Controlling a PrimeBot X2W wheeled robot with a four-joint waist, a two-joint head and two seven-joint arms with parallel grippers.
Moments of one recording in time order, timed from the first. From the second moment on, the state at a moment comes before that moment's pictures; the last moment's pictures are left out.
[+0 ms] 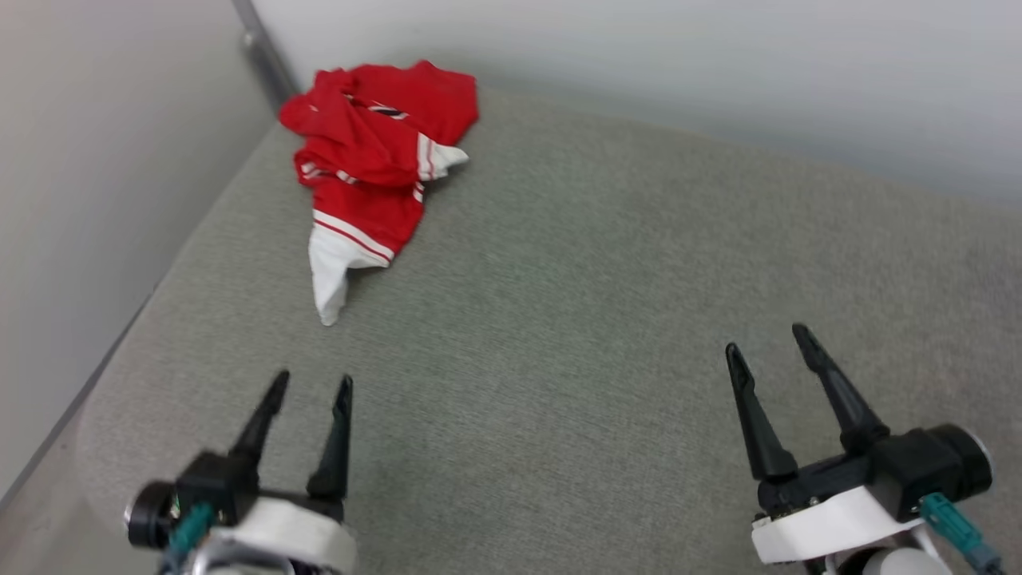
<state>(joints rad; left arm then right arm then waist) -0.01 0.12 -0.05 0.13 -0.17 -0.13 -0.26 -0.03 -0.10 0.15 0.00 0.06 0.13 -0.26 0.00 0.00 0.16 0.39</state>
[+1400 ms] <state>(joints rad) -0.80 0.79 -0.52 0.53 -0.97 -0.13 0.42 -0.14 -0.17 0.09 -0.13 0.00 0.13 -0.26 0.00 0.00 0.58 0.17</state>
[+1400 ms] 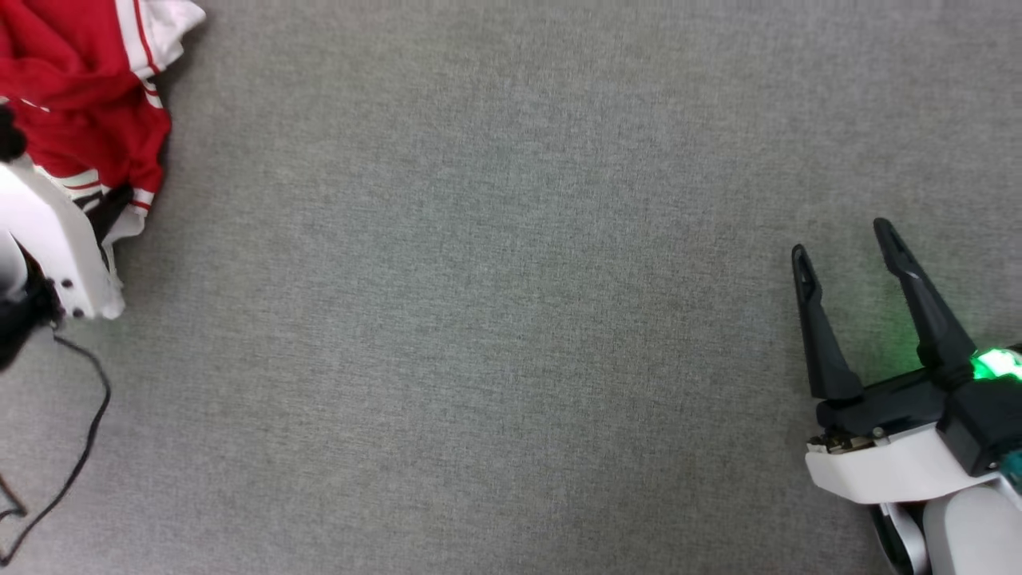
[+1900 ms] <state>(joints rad) -0.83 0.95 -0.58 0.38 -0.66 -0.08 0.03 -0.08 -0.11 0.10 -0.04 0.06 0.13 -0.26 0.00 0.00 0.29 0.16</state>
